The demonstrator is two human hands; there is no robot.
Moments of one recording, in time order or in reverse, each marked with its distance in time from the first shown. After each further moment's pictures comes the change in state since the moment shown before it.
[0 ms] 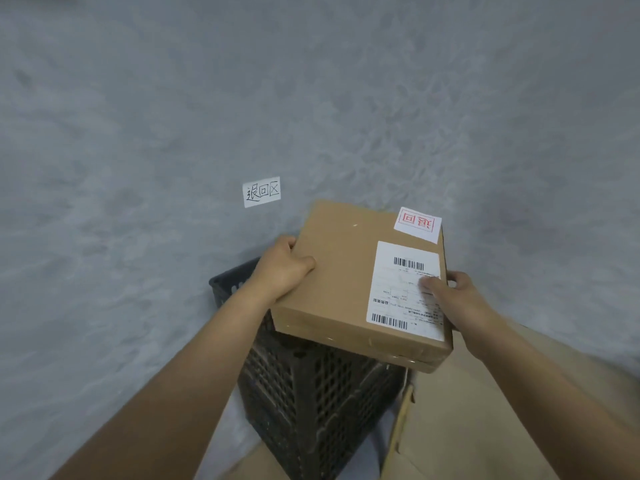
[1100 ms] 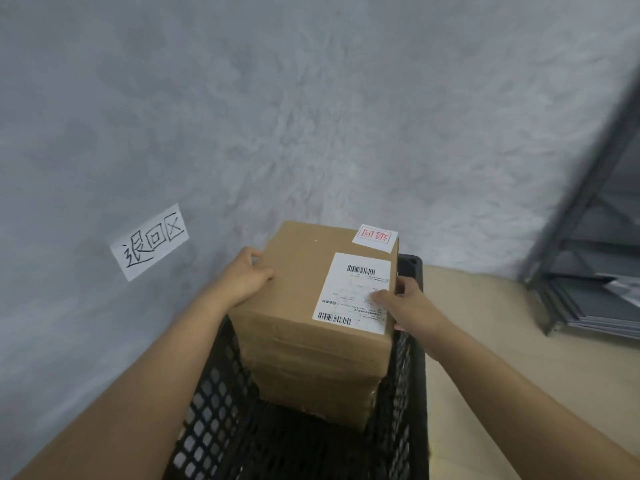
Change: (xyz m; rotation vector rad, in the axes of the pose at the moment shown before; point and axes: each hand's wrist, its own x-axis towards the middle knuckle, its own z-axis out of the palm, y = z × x) left_hand 0.355 -0.079 0.041 0.151 -0.418 0.080; right_hand 0.193 0.004 0.142 -0.010 0.200 0.256
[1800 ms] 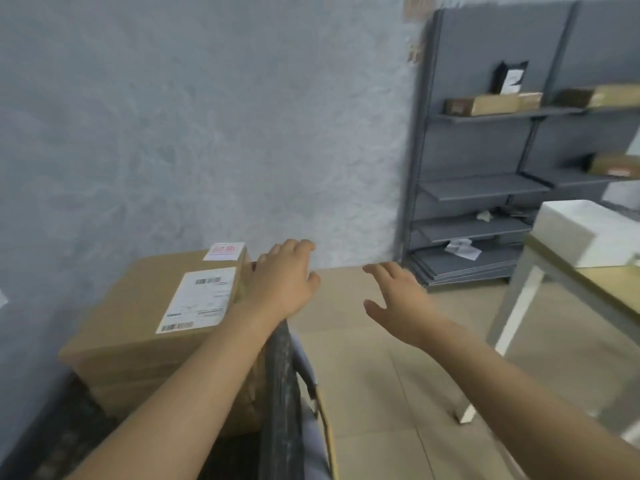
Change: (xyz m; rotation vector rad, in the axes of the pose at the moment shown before) left_hand -0.173 0.188 0.161 0.541 -0.031 0.915; right_hand -0.161 0.051 -0.177 -0.871 0.435 -0.311
